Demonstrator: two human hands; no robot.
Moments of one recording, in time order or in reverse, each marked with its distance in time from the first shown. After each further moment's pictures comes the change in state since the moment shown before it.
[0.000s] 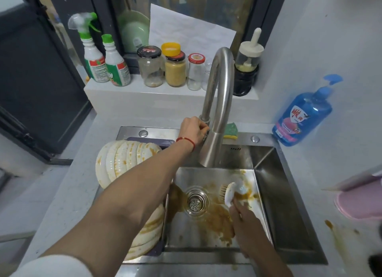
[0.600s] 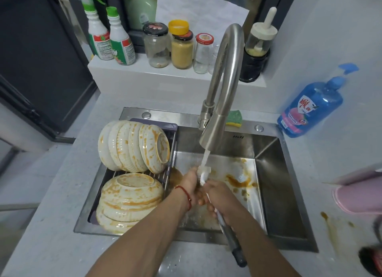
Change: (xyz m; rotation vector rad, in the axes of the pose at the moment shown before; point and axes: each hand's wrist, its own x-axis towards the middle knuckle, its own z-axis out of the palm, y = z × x) left_hand -0.116 -0.105 0.101 -1.112 -0.366 -0.966; right_hand 0.032 -0.034 0.037 0.287 -0.279 0.195
